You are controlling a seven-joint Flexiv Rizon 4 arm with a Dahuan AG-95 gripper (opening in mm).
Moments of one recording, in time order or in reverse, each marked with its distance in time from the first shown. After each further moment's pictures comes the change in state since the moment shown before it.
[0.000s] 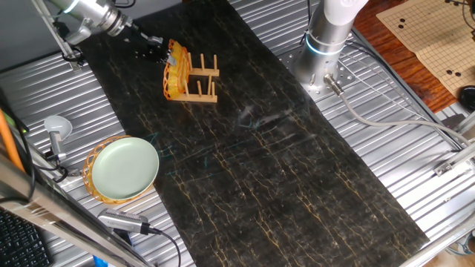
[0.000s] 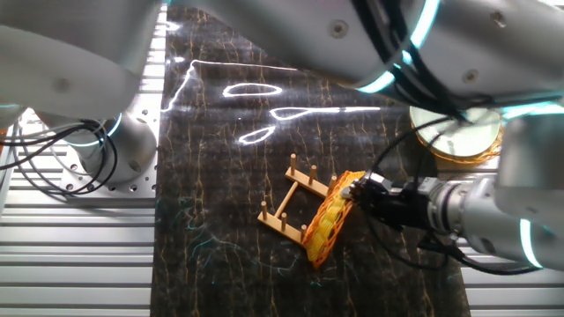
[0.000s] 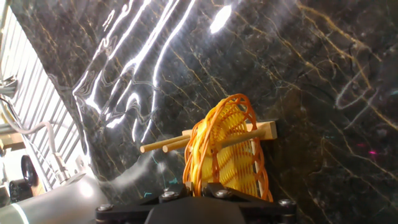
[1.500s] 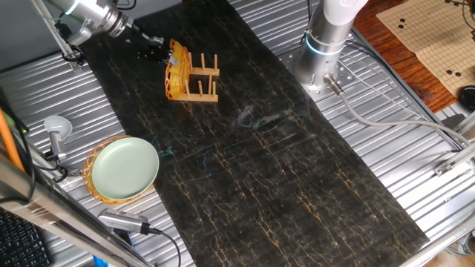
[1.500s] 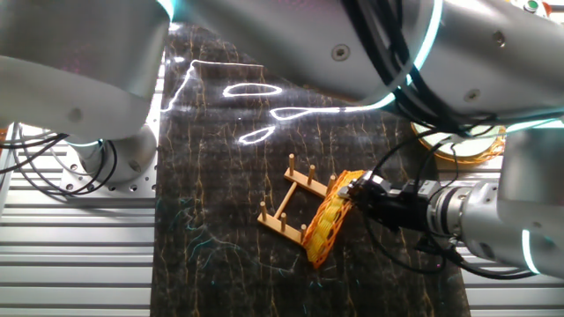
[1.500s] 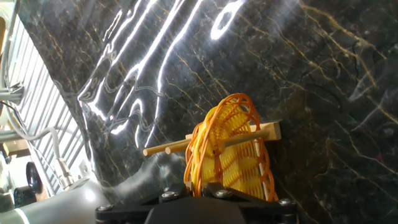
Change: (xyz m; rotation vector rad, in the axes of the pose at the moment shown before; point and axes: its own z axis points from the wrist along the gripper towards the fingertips) arm 0.002 0.001 0.001 -0.044 -0.003 0.012
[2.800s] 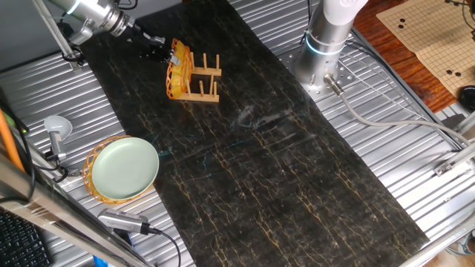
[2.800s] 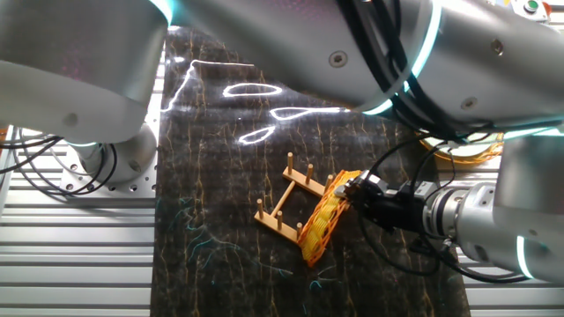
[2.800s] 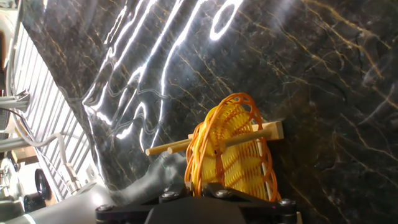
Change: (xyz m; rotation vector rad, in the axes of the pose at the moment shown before) arm 0.002 0.004 0.002 -0.035 -0.011 0.040
